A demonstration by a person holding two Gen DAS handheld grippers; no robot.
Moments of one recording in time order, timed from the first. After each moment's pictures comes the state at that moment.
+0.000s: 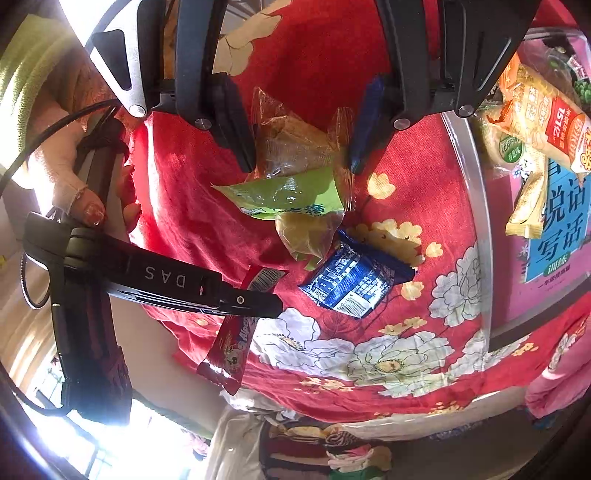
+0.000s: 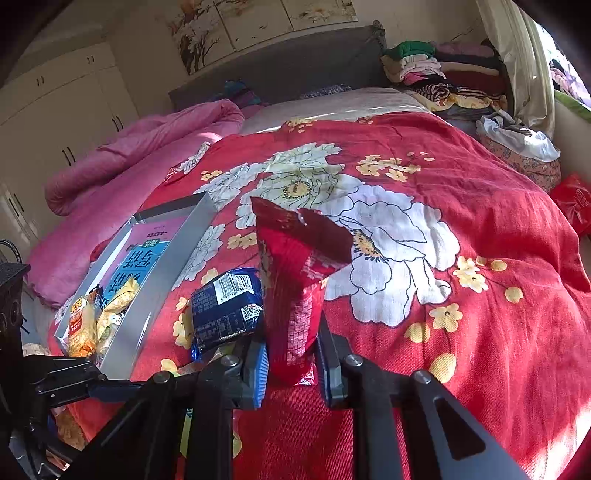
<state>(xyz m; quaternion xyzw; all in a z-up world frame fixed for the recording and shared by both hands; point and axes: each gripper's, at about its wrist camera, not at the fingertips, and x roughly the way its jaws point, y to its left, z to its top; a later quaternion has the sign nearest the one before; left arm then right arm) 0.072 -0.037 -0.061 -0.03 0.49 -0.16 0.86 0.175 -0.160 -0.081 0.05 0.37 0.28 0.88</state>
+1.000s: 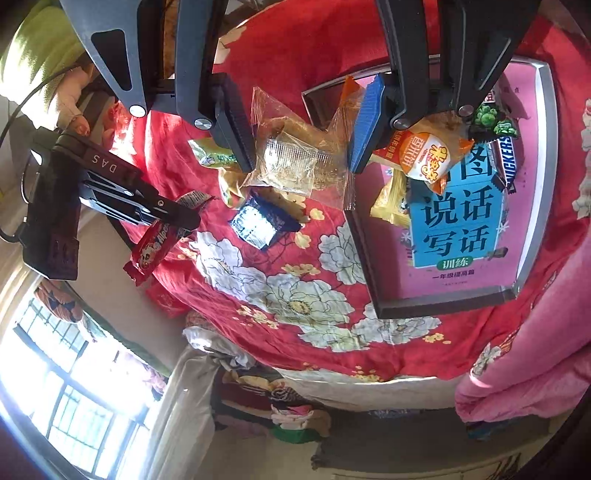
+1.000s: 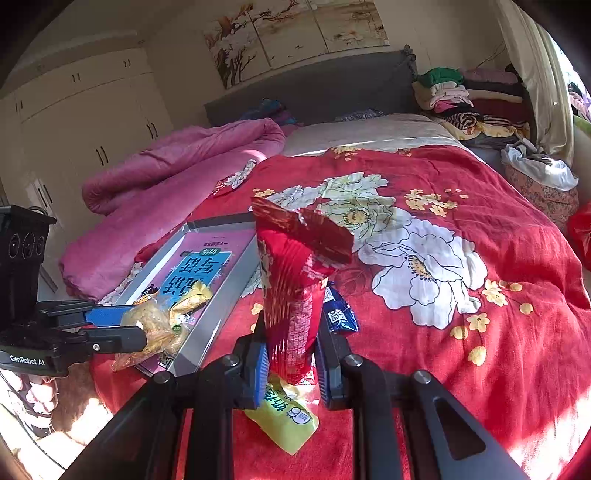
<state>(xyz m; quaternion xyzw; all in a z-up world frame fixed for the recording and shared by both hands) 0.038 0.061 -0.001 -0.11 0.43 -0.08 0.90 0.120 -0.129 -0.041 0.03 0.32 0.33 0.89</state>
